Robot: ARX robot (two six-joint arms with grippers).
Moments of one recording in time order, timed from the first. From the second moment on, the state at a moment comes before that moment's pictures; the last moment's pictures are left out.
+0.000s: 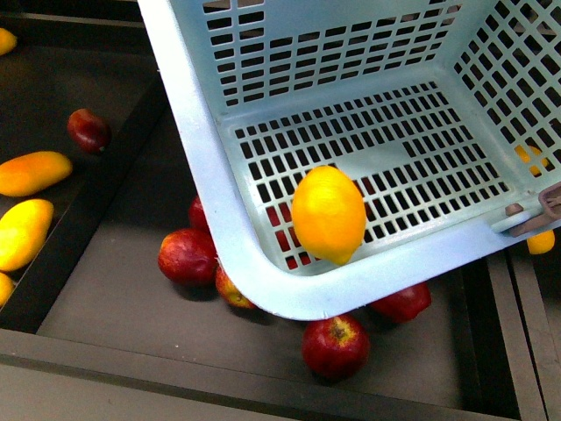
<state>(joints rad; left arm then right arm) -0.82 1.87 1.55 -0.15 0.00 -1.10 -0.13 0.85 0.26 0.58 -0.12 0.02</state>
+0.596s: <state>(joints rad) -0.82 1.87 1.55 -0.15 0.00 -1.10 0.00 0.56 0.07 0.48 0.00 0.01</state>
